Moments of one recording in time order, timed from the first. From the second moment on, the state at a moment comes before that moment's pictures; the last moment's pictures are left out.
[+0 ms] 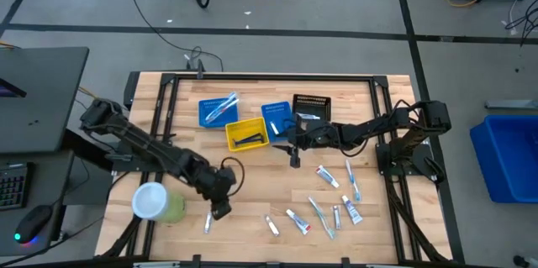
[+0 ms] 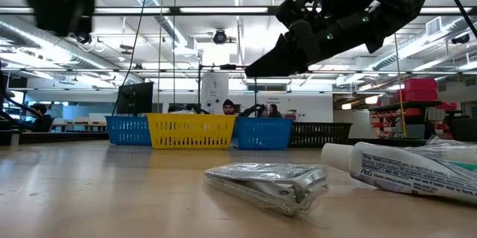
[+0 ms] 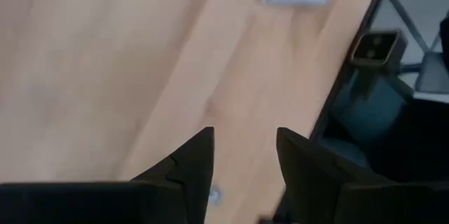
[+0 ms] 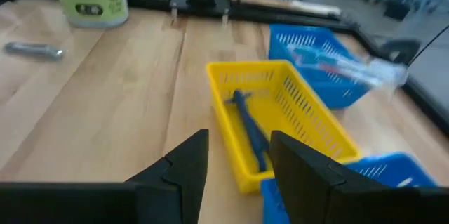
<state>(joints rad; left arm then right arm) -0.49 1.45 1.04 -0.62 0.08 -1.05 -0.03 1.63 0.70 0.58 0.04 -0.14</state>
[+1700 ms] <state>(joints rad) -0.57 1.81 1.05 -0.68 0.23 -1.41 -0.09 1.63 0.70 0.71 0.04 -0.16</state>
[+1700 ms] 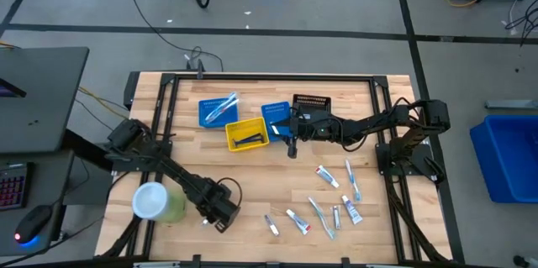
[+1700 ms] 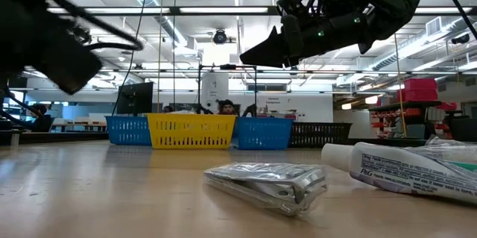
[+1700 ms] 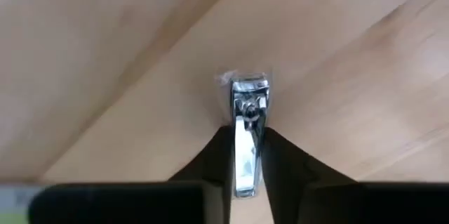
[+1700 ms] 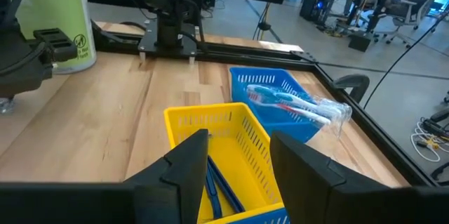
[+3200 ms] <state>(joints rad) 0.26 1.74 1.26 -0.32 -0.08 -0.33 -0.09 1.35 0.63 -0.26 0.04 0.39</state>
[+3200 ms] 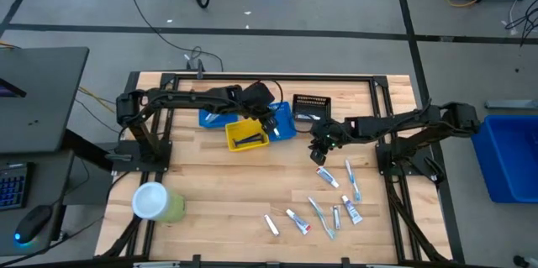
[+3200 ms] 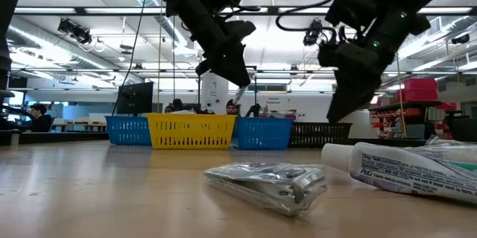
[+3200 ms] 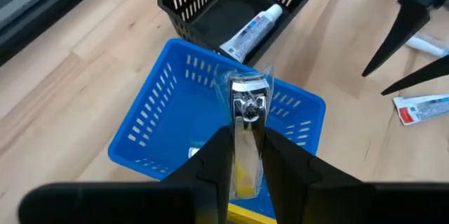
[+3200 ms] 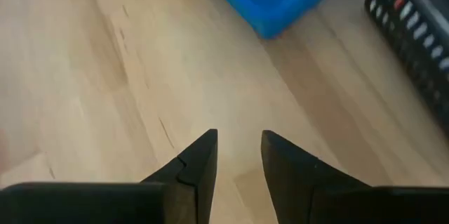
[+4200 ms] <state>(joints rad) 0.26 1.91 1.27 -0.23 -0.07 -0.31 -0.09 1.35 0.58 -0.14 0.04 0.43</state>
